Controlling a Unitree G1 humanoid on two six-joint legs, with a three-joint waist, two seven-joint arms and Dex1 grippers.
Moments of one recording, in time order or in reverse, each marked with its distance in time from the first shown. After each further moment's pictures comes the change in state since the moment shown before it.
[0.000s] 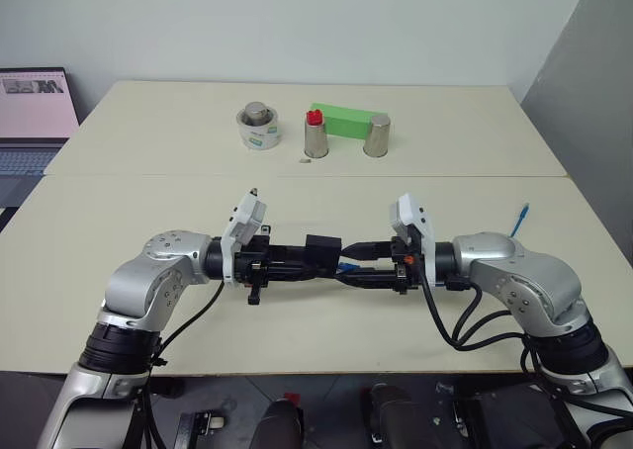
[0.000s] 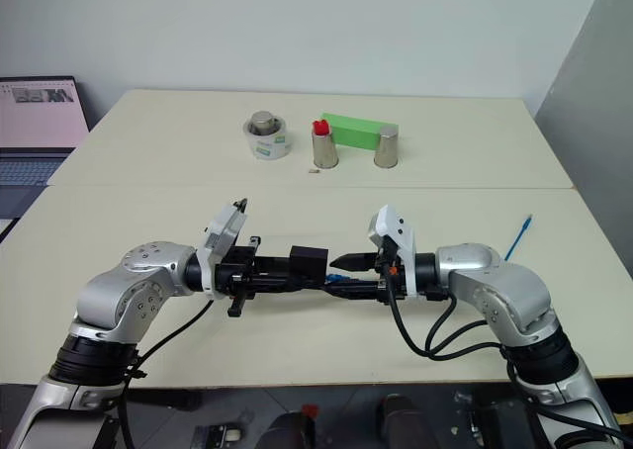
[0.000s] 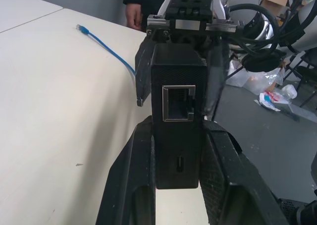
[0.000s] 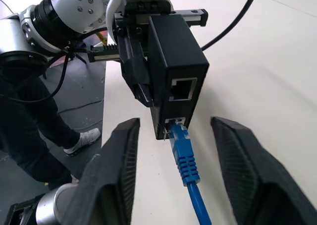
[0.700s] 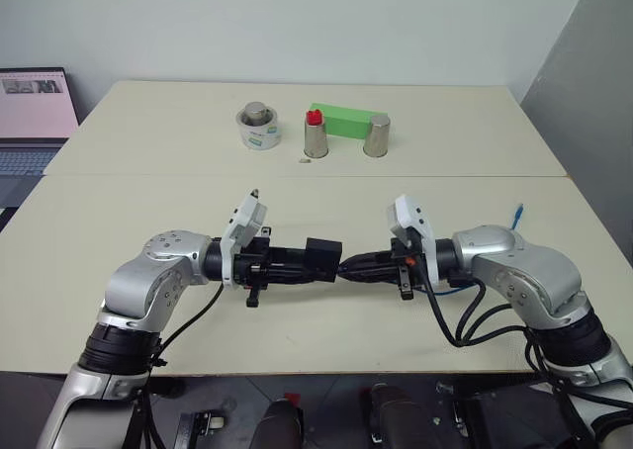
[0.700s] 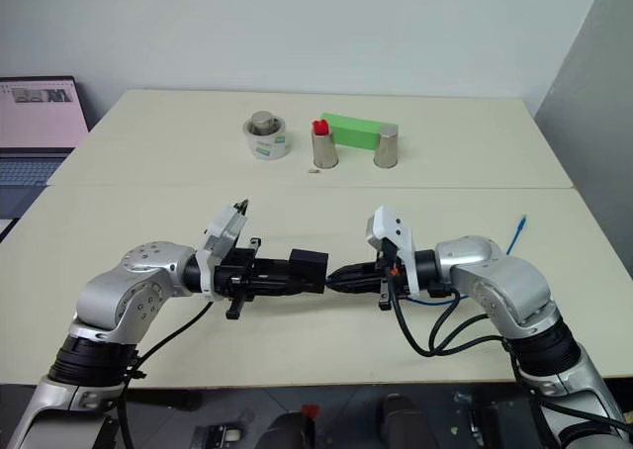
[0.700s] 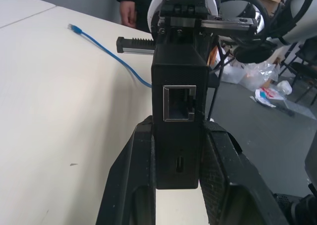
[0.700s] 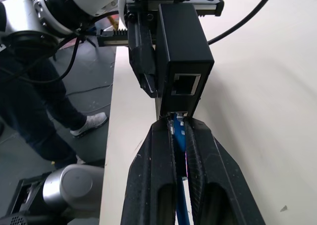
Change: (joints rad) left arm 0.004 0.008 -0.016 -0.004 0.018 -0.016 -0.030; right arm -0.044 -0.054 0.047 0.030 -0.047 -0.027 0.118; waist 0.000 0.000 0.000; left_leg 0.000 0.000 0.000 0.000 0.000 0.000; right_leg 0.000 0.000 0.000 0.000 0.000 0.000
